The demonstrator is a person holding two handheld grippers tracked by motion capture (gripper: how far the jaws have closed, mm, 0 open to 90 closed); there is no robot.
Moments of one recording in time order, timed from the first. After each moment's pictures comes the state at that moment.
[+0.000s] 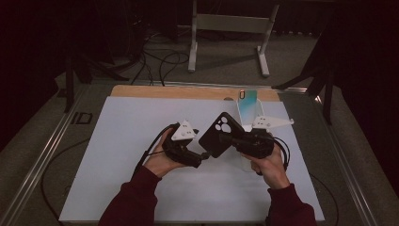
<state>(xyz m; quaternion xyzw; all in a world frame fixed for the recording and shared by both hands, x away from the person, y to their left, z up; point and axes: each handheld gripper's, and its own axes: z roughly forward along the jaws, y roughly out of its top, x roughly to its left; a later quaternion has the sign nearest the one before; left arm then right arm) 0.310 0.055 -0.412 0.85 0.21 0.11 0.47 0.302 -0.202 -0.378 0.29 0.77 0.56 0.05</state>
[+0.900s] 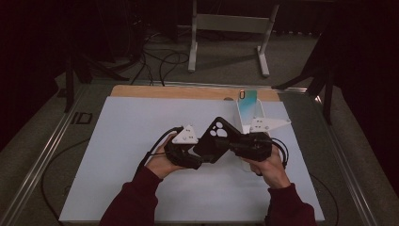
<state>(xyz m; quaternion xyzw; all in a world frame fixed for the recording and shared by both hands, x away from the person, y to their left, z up) 0.306 0.054 -0.418 0.86 0.16 0.08 0.48 0.299 -0.197 -0.377 0.23 0.79 0.57 0.03</state>
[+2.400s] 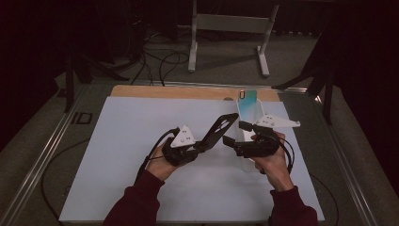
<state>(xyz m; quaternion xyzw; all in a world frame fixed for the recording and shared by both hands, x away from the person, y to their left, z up) 0.303 0.055 -0.424 0.84 0.20 0.13 0.48 0.300 -0.210 -0.375 0.35 0.75 0.54 0.13</state>
